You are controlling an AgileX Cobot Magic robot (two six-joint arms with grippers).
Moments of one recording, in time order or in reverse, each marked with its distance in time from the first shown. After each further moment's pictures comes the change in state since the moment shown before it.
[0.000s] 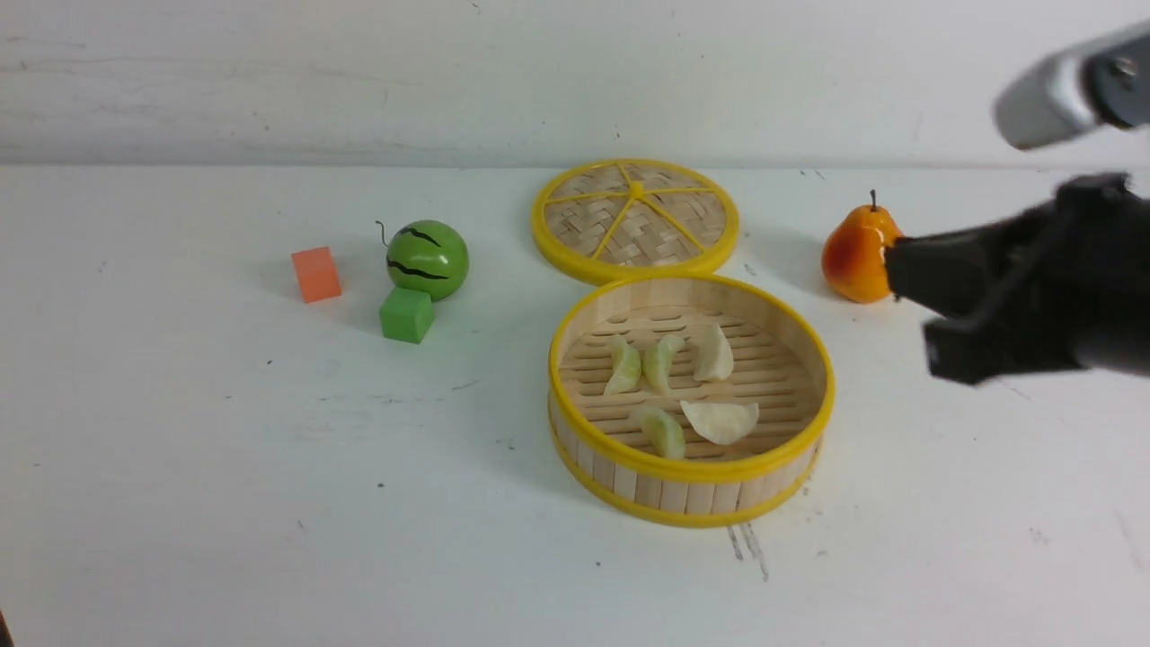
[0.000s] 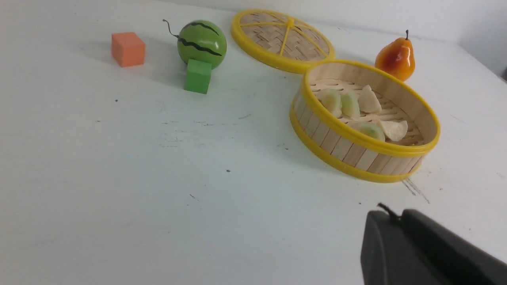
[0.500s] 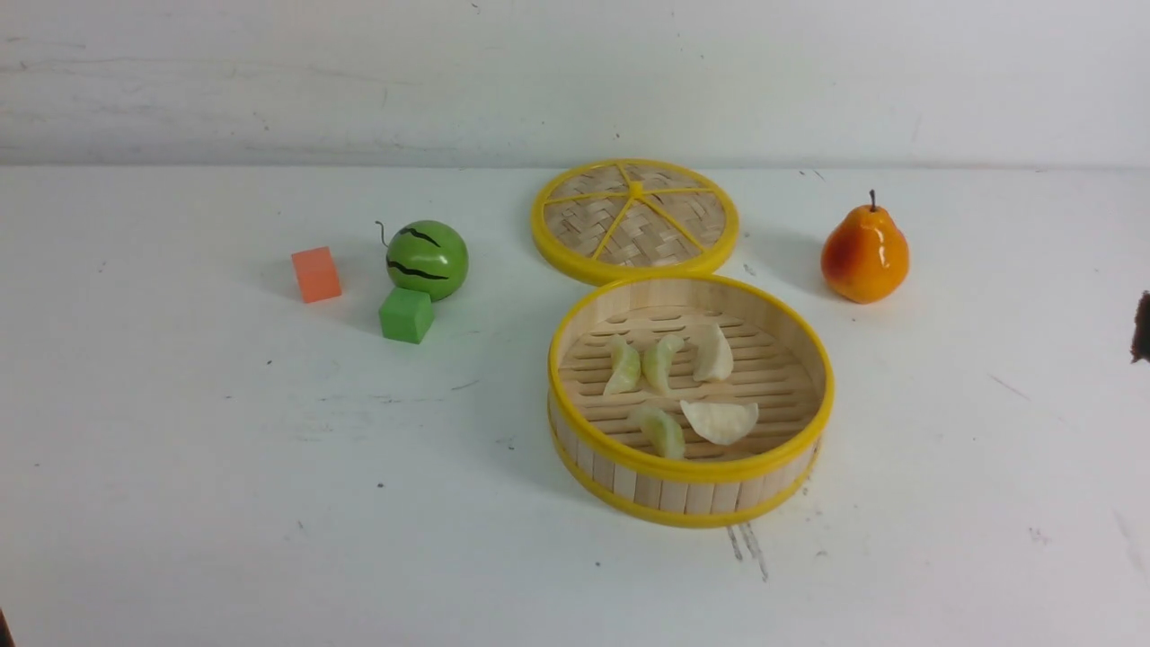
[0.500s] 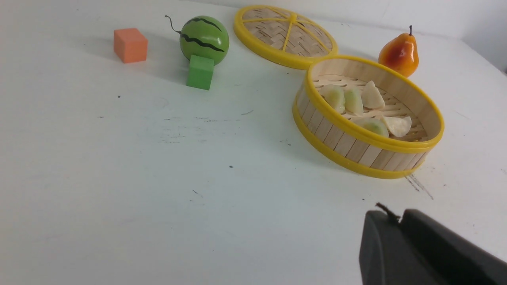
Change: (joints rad) right arm 0.000 -0.454 0.191 0.063 -0.004 -0.106; left arm 0.000 0.000 0.002 0.003 0.010 0.000
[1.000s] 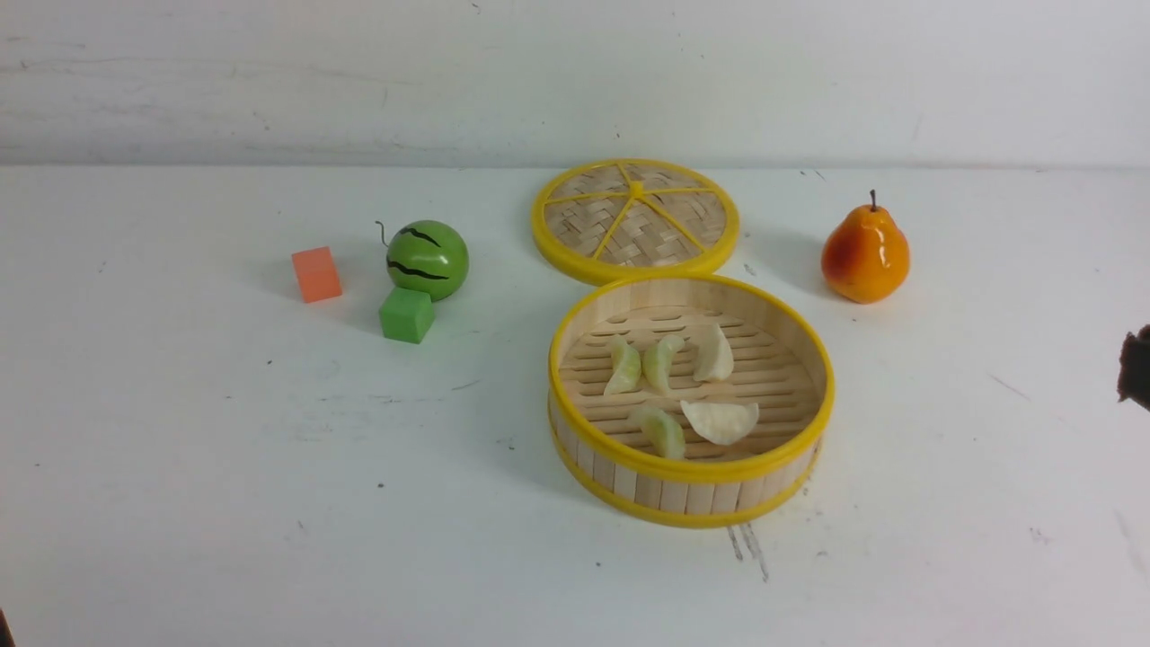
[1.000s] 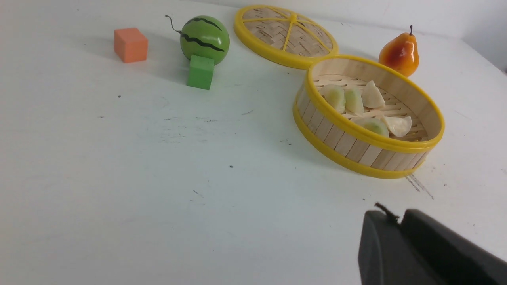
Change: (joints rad) right arm 0.000 -0.003 0.021 0.001 0.038 0.000; left arm 0.000 0.000 0.000 0.001 0.001 0.000
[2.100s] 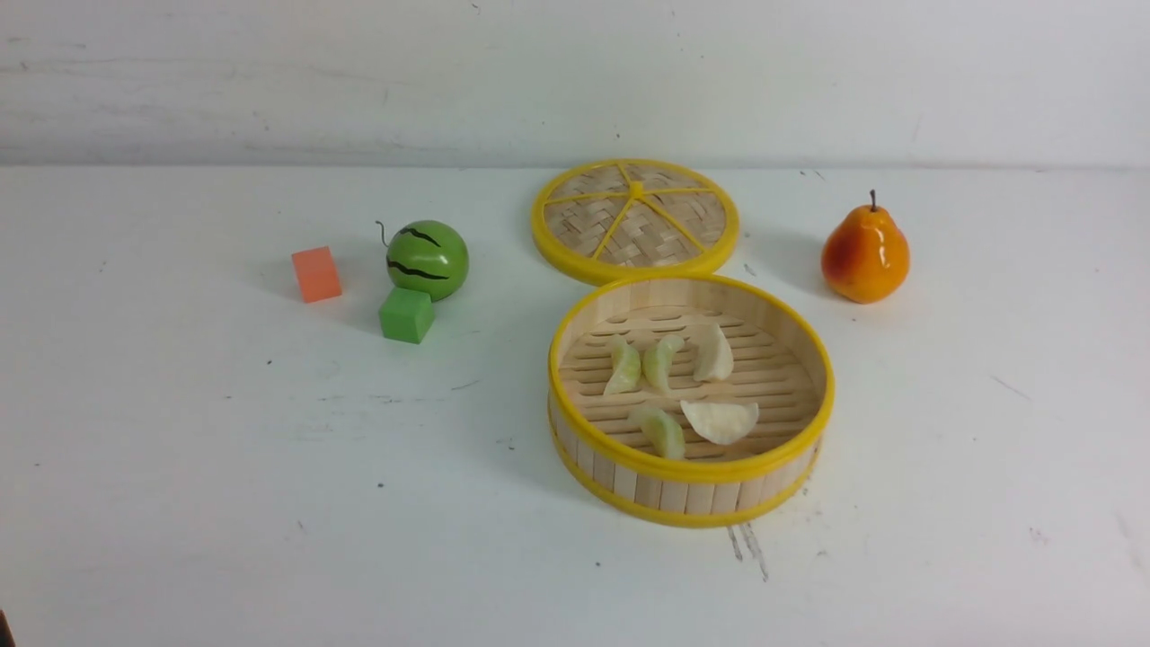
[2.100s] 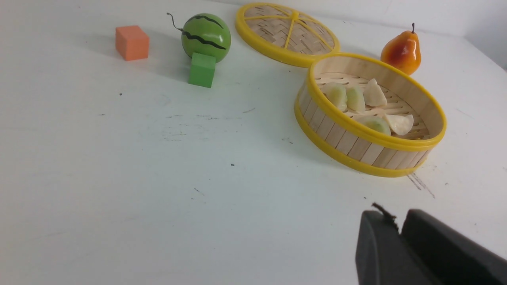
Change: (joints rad) right arm -0.491 -0.554 0.685 -0.473 -0.038 0.566; left arm 0.000 0.000 0.001 0.000 0.004 -0.001
